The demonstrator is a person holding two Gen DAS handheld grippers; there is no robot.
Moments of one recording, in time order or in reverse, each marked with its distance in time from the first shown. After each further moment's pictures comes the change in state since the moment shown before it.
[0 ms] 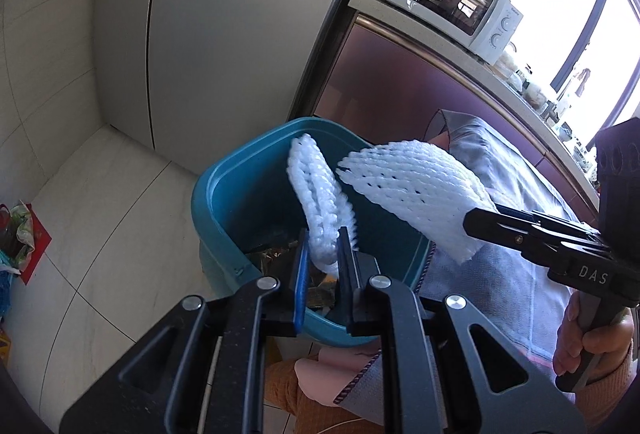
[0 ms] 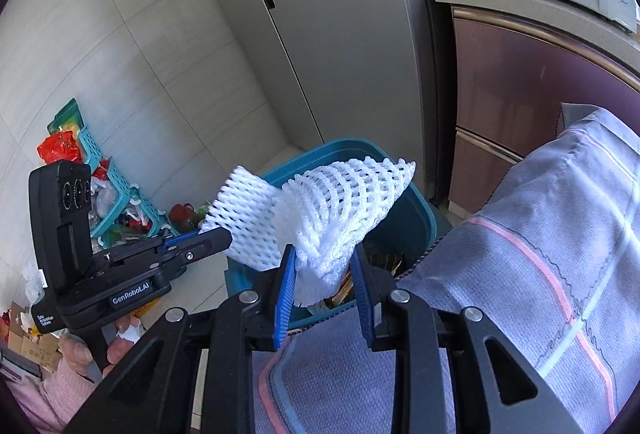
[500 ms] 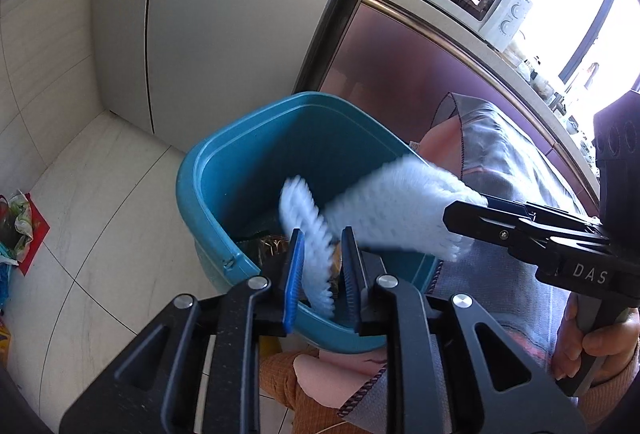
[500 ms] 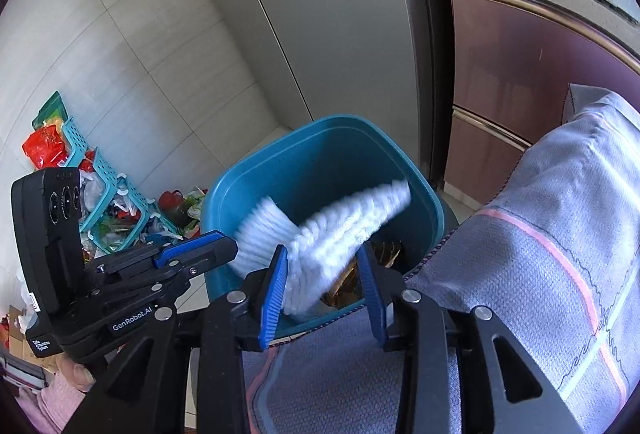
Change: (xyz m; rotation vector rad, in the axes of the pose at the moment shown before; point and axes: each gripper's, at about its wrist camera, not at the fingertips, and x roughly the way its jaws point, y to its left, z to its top) left arm 0.037 -0.003 -0.004 -0.011 0.054 0.006; right arm 0.026 0.000 0.000 0.026 0.077 -0.031
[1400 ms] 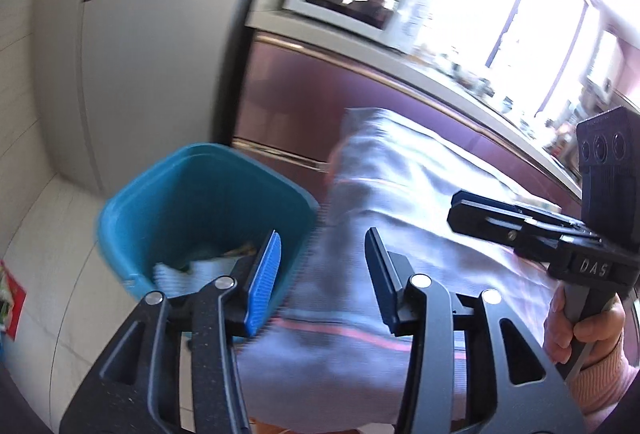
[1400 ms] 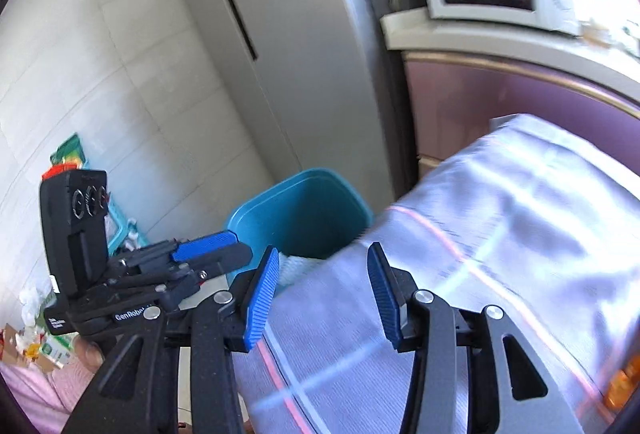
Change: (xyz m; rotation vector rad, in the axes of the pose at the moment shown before) left arm -0.047 -0.097 -0.008 0.211 -0.111 -0.203; right arm -0.134 -0.033 -0.054 0.047 -0.267 -0.006
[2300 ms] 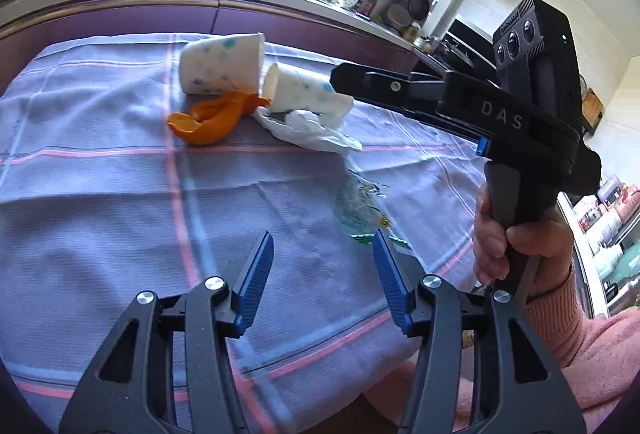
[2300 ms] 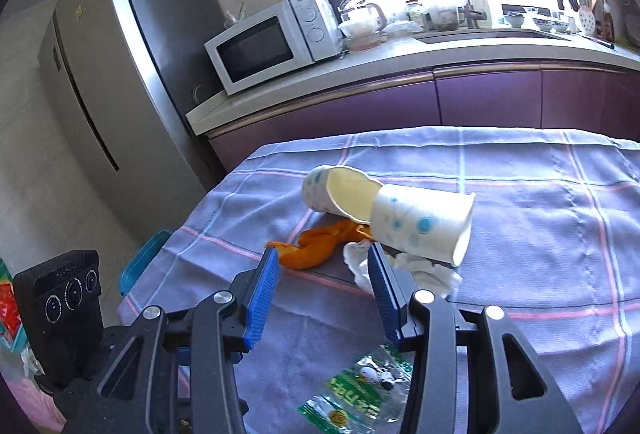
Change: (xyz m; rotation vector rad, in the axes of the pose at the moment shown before) left arm 0.068 -0.283 -0.095 0.418 0.371 -0.617; right arm -0.205 -0.140 -0.126 0.362 -0.266 -0.433
